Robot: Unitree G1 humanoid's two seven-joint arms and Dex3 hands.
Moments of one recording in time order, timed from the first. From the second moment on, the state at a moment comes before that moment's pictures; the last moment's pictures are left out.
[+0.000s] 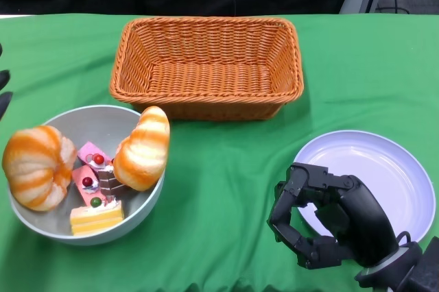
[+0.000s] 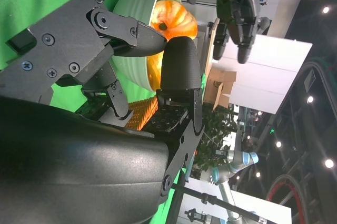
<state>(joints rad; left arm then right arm) -0.52 0.39 0.34 1.12 -0.06 -0.94 -0.21 -0.08 0.03 0.14 0.38 0.15 -0.72 0.49</state>
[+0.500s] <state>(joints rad) -0.53 0.46 0.17 1.24 0.16 -0.83 0.04 -0.08 0.03 0.14 0.38 0.16 -0.72 0.49</state>
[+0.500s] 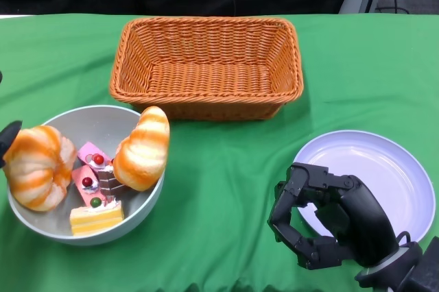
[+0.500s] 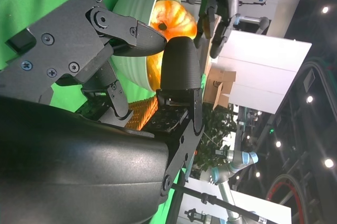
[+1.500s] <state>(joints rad) -0.53 0.33 0.23 1.24 -0.04 -0.59 -0.17 -0.08 0.03 0.14 0.38 0.15 -0.72 0.49</state>
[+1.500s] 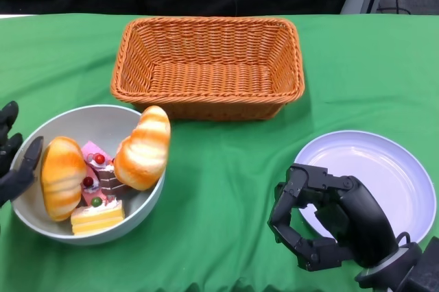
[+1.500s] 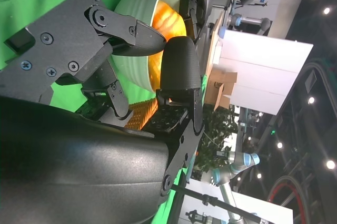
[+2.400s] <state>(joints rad) -0.49 0.22 0.24 1.11 -0.13 -0.58 -0.29 -0.08 0.03 0.14 0.39 0.15 -0.72 0.50</state>
